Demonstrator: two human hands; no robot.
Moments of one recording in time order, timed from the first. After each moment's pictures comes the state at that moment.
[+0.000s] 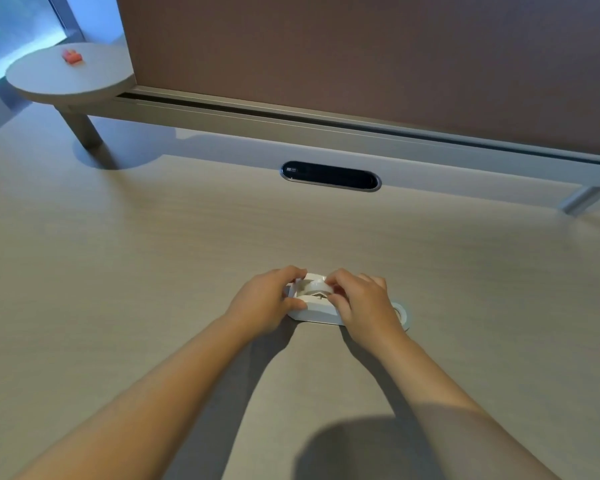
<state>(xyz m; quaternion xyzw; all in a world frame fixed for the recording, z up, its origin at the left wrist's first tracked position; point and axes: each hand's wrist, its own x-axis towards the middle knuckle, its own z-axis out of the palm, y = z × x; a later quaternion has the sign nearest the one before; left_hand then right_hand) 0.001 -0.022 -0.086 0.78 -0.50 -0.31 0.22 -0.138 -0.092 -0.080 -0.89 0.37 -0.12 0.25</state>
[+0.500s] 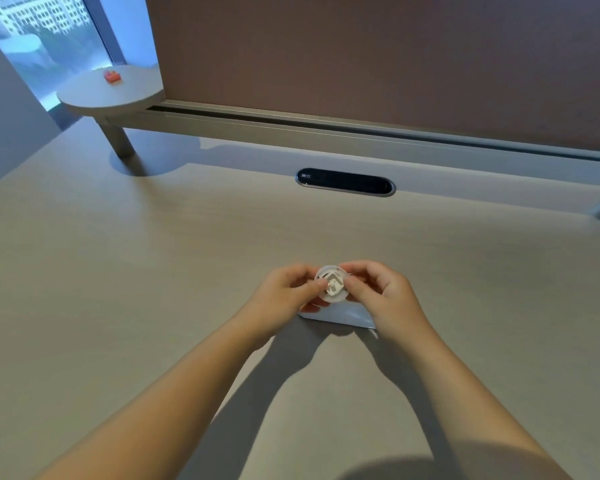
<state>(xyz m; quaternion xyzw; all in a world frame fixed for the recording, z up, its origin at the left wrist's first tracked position) -0.028 -0.006 -0.051 0.64 -0.35 -0.48 0.50 -0.152 -0.083 -0.054 -0.66 0.33 -0.25 0.62</state>
